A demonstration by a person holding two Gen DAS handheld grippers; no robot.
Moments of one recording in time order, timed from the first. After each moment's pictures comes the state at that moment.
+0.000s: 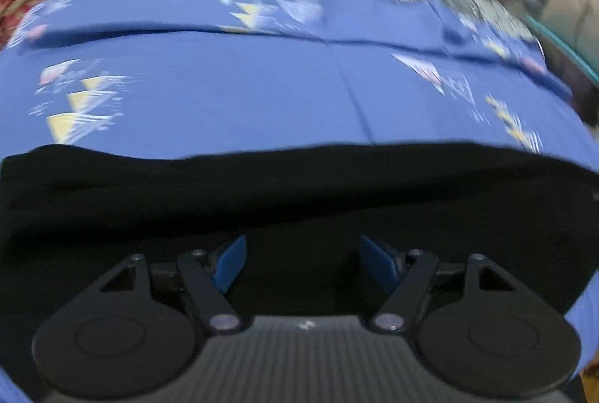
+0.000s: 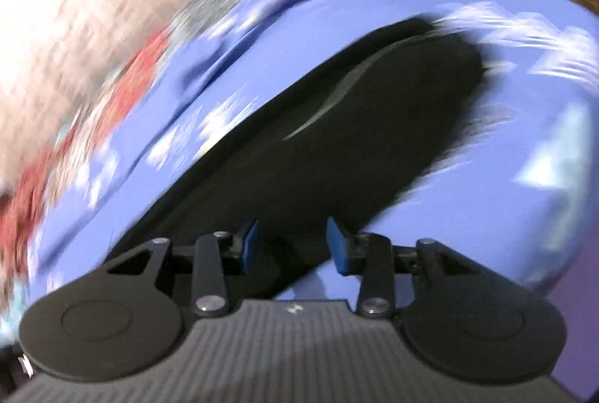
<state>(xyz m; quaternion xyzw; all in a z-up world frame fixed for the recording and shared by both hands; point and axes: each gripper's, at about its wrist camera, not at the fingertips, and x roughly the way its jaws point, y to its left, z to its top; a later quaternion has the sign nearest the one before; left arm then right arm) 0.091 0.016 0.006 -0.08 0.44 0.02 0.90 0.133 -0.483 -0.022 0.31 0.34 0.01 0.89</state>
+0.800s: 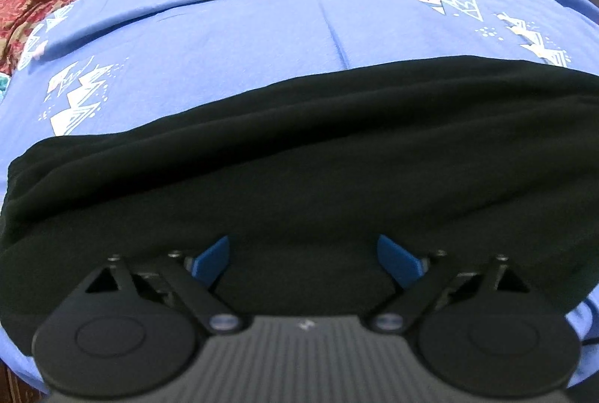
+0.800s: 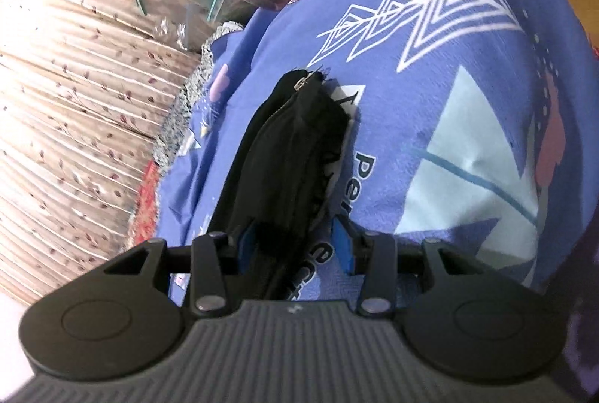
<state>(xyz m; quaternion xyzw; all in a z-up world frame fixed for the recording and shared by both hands) 0.102 -0.048 -0.013 0.01 0.50 0.09 0.86 0.111 -0.563 -0.067 0.52 0.23 -0.01 0.82</state>
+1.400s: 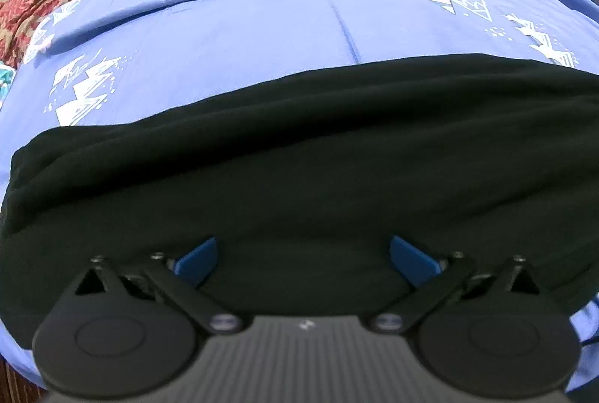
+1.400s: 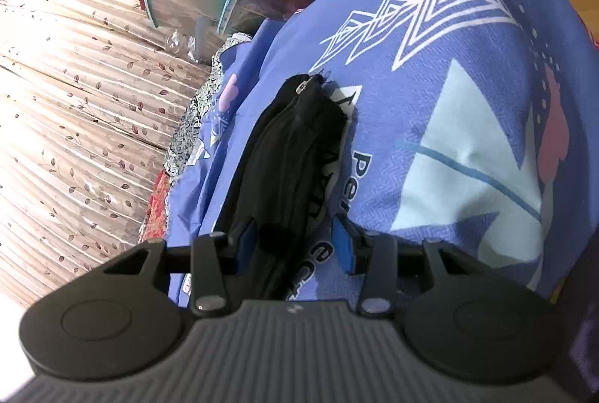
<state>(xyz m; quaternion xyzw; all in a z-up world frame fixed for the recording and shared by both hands) 0.102 -0.049 -0.016 0.00 0.50 0.09 0.86 0.102 -0.559 -0.068 0.52 0.21 -0.01 0.83</state>
